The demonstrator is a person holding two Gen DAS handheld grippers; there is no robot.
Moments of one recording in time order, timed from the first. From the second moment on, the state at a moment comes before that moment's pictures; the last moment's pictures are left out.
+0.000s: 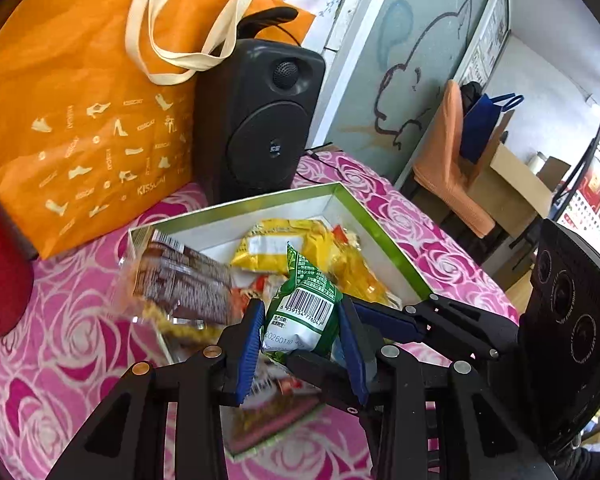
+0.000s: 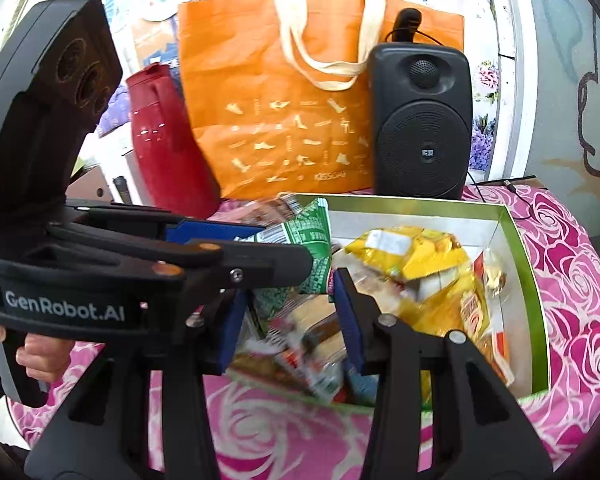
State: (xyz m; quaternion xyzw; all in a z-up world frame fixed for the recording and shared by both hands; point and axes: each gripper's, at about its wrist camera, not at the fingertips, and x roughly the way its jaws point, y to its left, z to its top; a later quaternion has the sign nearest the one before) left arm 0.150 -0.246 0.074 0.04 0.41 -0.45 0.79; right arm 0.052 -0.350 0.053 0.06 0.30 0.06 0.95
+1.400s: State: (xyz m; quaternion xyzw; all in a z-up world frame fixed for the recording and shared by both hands) left arm -0.003 -0.150 0.066 0.06 0.40 -0.22 0.89; right arm -0.100 -0.354 0.056 0.08 0.37 -0.13 0.92
